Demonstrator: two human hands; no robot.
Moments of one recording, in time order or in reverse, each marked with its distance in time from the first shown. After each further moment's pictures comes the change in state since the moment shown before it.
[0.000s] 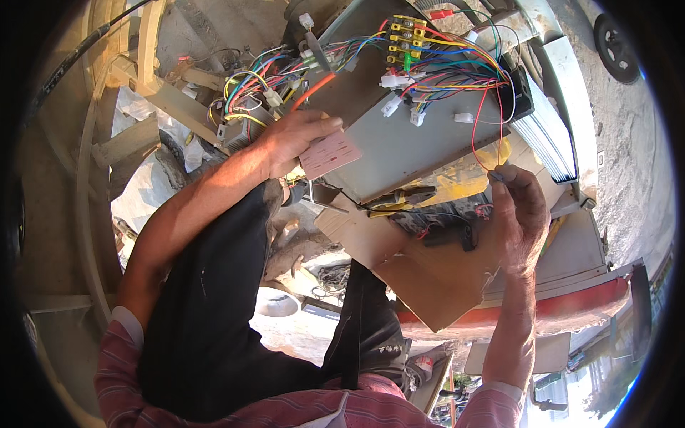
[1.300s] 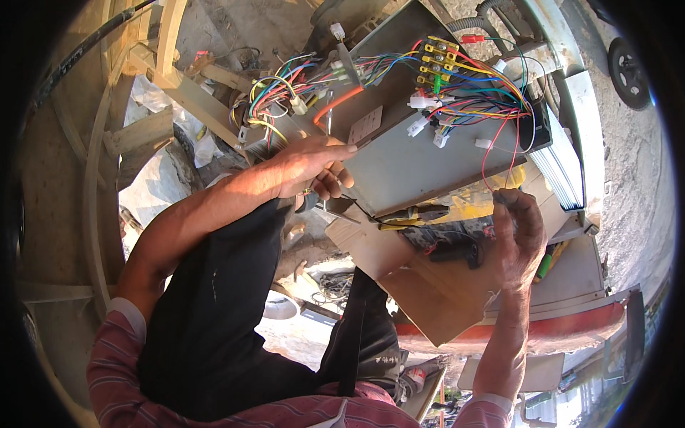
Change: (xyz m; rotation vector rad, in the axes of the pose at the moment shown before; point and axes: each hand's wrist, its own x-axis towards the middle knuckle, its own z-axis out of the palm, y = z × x) left_hand -0.024 0.002 -0.008 0.109 -0.107 -0.164; right_hand 0.002 -0.005 0.020 -0.101 0.000 -0.029
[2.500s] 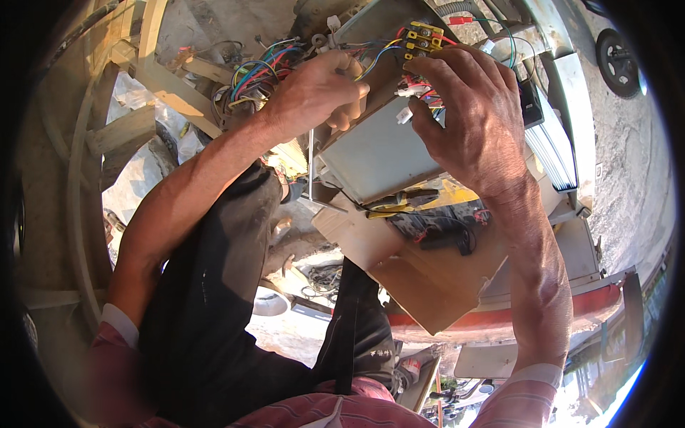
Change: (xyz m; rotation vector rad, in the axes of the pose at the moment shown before) left_hand 0.006 0.064 0.022 0.249 0.188 0.607; right_hand 0.100 -0.085 0.072 -0.826 -0.145 -0.845
